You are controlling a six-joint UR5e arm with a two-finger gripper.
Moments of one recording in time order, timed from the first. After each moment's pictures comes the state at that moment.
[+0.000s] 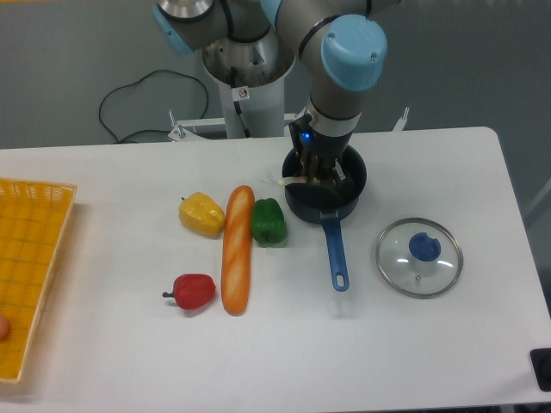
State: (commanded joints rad) arm 2.60 -1.68 -1.71 -1.43 1.47 1.56
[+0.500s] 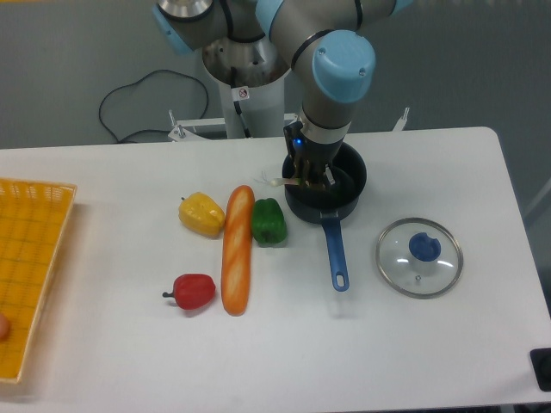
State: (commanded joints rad) arm 2.59 -1.68 -1.75 -1.40 1.48 1.57
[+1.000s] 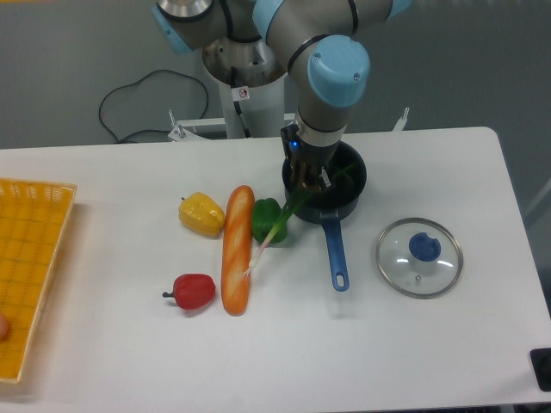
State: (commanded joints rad) arm 2.59 -1.68 -1.76 -1.39 1.48 1.57
